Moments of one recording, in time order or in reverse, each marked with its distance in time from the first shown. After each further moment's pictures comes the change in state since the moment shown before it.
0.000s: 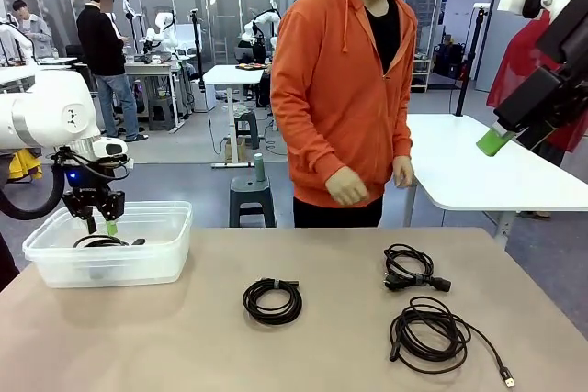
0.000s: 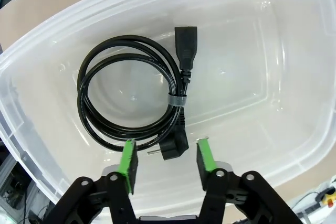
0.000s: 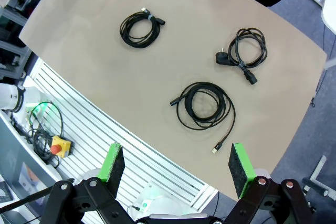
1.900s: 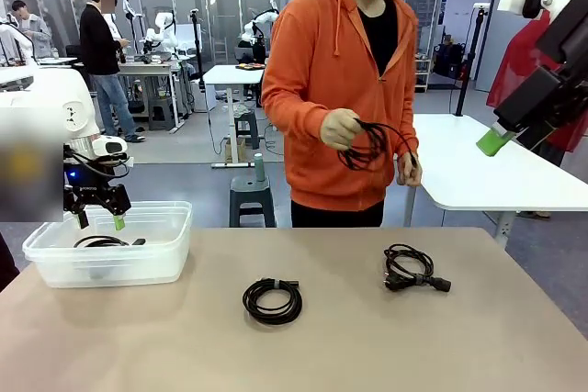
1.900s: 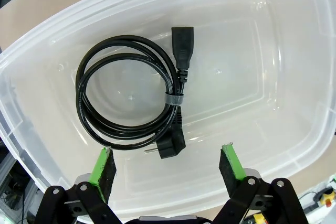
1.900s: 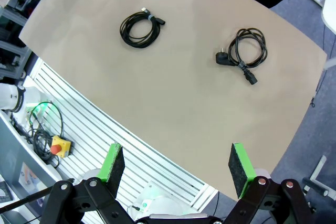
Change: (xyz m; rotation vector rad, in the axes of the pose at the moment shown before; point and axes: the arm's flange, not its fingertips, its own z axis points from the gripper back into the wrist) left arm -0.001 -0.001 0.003 -0.011 -0.004 0.004; right arm 0.000 0.000 0.000 0.000 0.000 0.000
